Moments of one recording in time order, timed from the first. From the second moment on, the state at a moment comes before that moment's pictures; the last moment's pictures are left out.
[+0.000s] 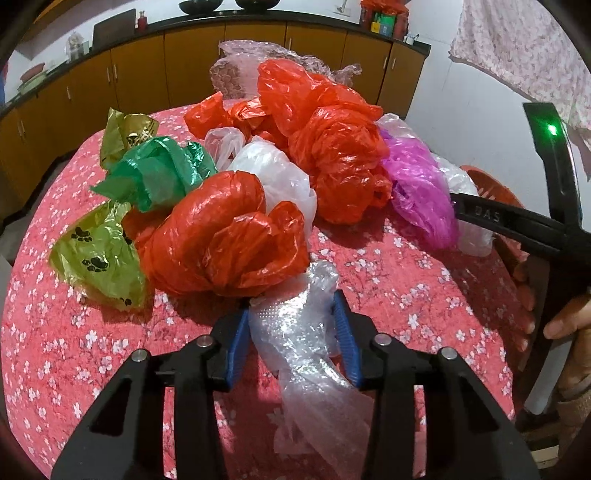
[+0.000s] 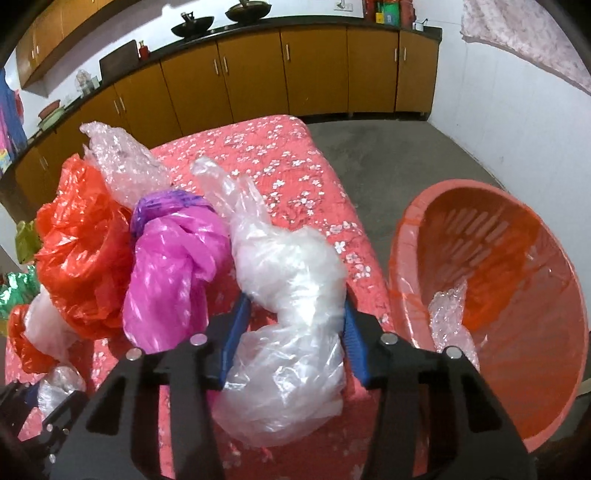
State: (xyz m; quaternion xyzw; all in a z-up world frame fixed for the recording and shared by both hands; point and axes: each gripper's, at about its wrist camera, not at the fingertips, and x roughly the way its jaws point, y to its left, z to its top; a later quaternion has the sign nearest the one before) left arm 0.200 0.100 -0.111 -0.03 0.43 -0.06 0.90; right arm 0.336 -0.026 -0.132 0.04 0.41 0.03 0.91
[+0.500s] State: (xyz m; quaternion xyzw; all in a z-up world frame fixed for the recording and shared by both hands) left arm 0.170 0.101 -0.084 -0.05 0.40 -0.08 0.91; right arm 0.283 -0.059 -0.097 0.05 0.37 0.01 0.93
